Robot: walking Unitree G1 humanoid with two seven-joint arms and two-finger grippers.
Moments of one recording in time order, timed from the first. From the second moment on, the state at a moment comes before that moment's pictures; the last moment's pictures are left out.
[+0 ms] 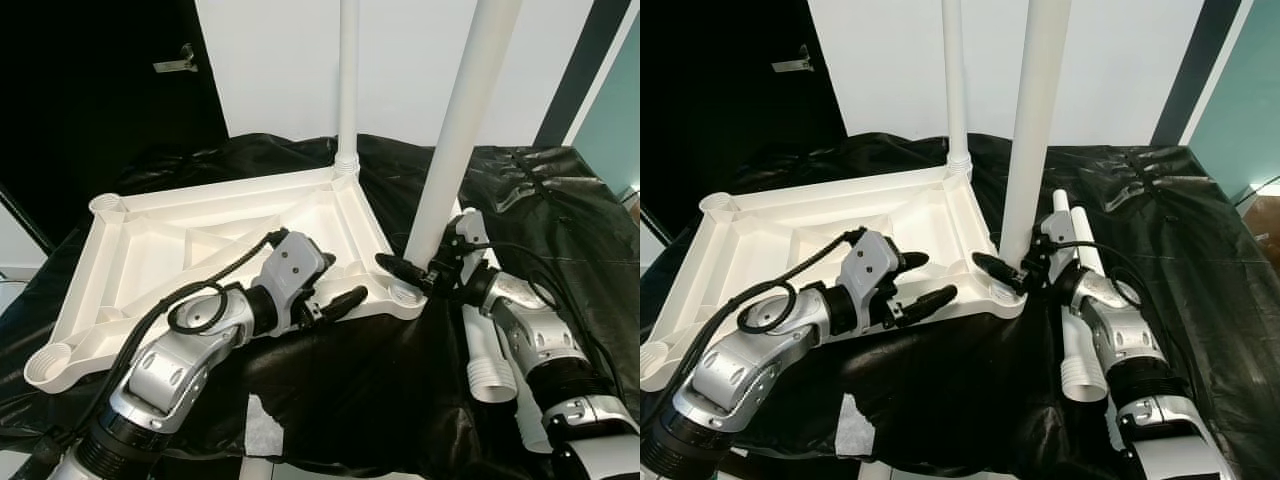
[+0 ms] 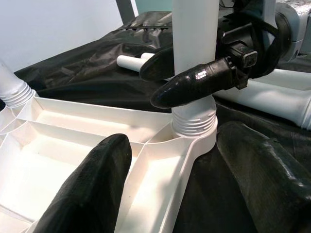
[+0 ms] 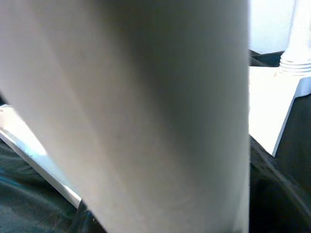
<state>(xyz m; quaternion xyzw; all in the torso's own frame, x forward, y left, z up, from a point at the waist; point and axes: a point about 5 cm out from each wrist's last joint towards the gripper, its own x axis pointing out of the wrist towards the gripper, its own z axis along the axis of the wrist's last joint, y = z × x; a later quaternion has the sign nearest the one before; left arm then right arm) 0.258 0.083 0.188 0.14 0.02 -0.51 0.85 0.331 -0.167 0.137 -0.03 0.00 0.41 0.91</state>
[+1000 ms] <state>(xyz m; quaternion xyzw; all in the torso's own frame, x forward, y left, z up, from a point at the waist) 0.257 0.085 0.189 0.14 0.02 -0.50 0.85 0.329 -0.163 0.131 -0.06 -0.01 0.40 0.92</state>
